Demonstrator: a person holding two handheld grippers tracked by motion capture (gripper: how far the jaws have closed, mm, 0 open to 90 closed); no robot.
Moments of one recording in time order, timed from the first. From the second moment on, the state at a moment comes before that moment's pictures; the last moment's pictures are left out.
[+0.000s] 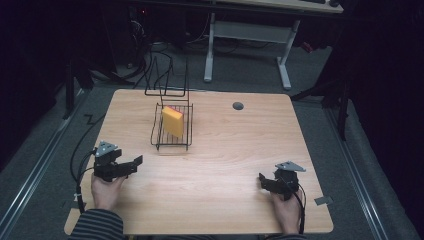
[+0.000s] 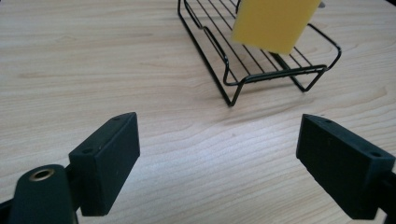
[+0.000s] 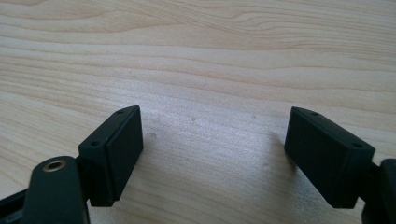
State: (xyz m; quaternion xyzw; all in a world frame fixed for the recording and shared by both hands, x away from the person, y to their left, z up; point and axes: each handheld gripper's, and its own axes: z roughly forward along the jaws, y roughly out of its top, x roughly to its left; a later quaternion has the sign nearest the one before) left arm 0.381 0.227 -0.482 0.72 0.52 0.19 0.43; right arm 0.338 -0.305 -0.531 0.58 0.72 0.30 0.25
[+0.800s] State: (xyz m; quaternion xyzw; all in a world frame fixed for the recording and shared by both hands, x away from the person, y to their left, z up) left arm 0.382 0.231 -0.516 0.72 0.54 0.18 0.39; right arm 0.338 -0.305 -0.531 0.58 0.72 0.29 0.25
